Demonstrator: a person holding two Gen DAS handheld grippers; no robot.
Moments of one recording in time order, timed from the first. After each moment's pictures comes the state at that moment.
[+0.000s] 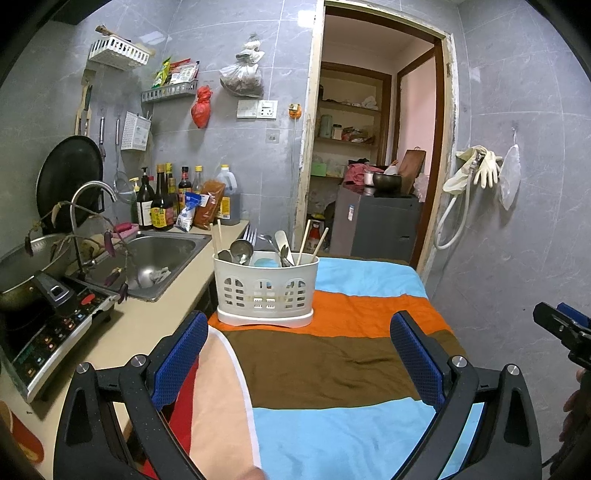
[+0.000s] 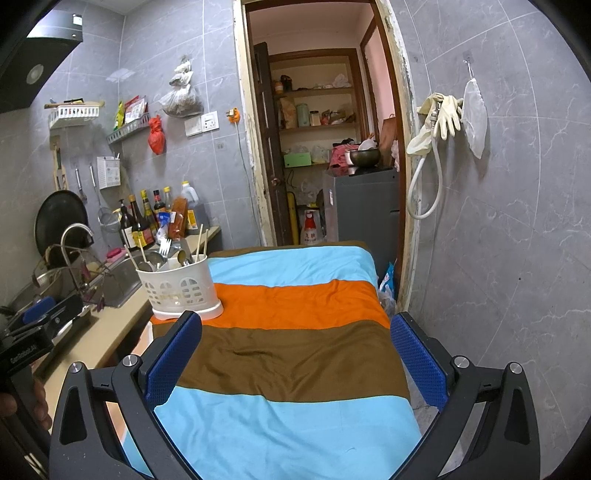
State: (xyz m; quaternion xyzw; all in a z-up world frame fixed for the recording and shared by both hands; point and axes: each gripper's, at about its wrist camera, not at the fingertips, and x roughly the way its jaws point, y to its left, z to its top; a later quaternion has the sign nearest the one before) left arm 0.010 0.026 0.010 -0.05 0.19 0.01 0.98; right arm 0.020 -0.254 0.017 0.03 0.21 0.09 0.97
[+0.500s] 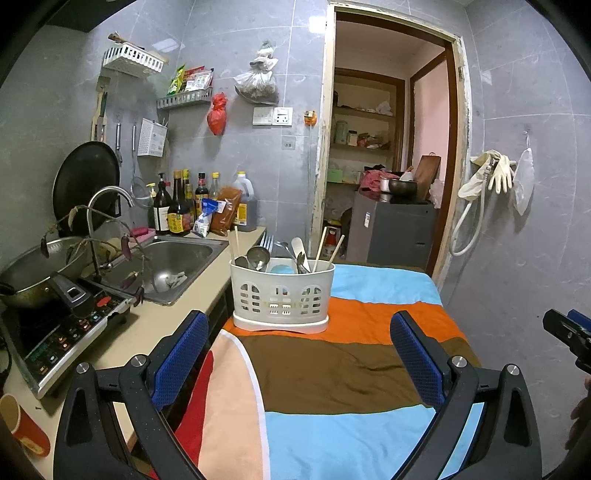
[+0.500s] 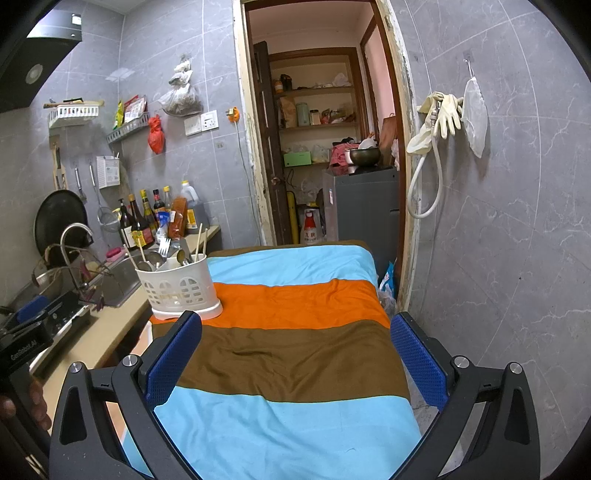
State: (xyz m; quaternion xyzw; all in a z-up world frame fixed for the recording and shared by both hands) left arm 0.009 0.026 0.014 -0.04 0.18 0.04 0.98; right arm 0.020 -0.254 0.016 0.03 0.21 0.09 0.97
